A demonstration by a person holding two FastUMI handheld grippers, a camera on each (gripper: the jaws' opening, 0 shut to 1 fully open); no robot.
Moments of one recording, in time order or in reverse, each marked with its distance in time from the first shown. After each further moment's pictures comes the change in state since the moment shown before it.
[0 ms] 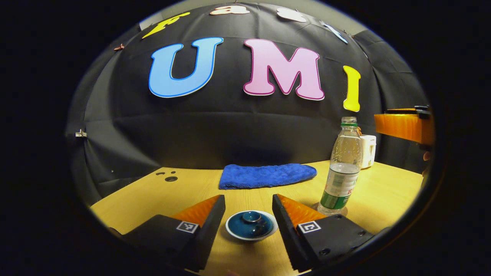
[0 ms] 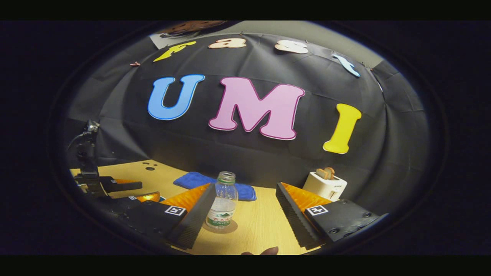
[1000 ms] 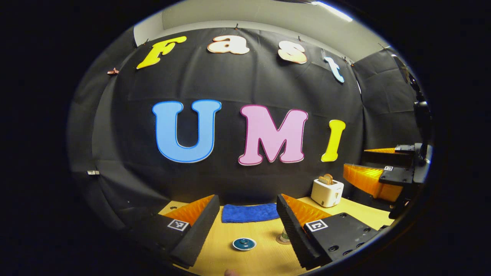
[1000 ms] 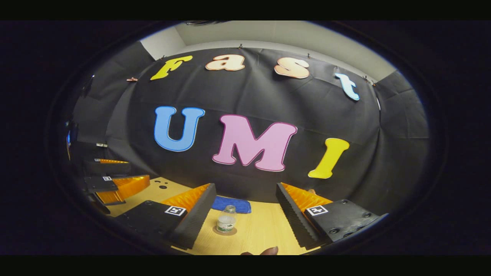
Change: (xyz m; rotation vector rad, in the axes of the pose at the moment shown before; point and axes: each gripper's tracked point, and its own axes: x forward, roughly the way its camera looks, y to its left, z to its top) left arm -0.157 0.002 0.227 -0.035 -0.132 -0.071; right arm -0.081 -0.009 0.169 0.000 -0.039 -0.003
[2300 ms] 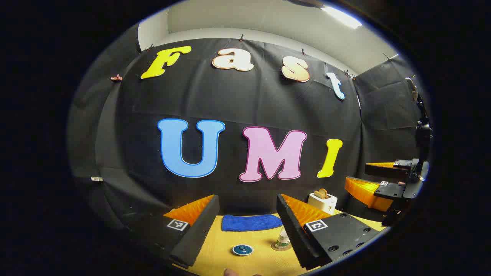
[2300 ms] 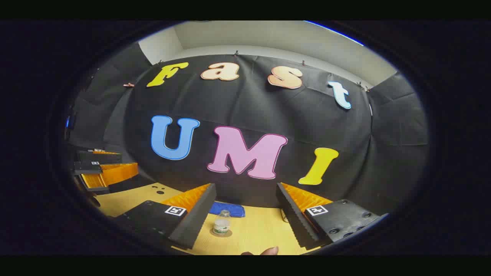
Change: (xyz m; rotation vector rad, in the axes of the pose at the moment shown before) left arm -0.043 0.011 0.085 -0.038 -0.087 -0.010; right arm -0.036 -0.019 0.057 -0.008 -0.058 -0.052
